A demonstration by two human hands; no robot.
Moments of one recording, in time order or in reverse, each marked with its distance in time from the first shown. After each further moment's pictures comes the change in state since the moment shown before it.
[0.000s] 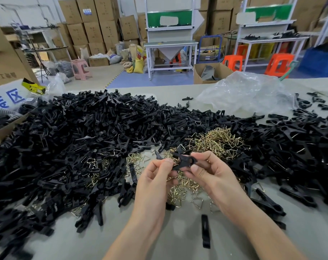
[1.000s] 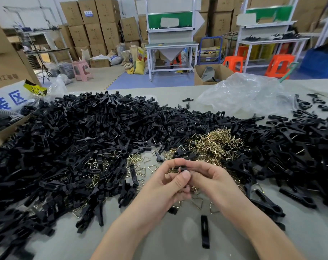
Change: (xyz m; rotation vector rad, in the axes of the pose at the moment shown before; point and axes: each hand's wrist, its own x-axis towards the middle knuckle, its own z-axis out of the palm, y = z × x) left_hand 0.004 0.003 -0.012 0.061 -0.406 -0.191; right_hand -0.007 -0.007 -0.002 -0.323 -0.136 0.073
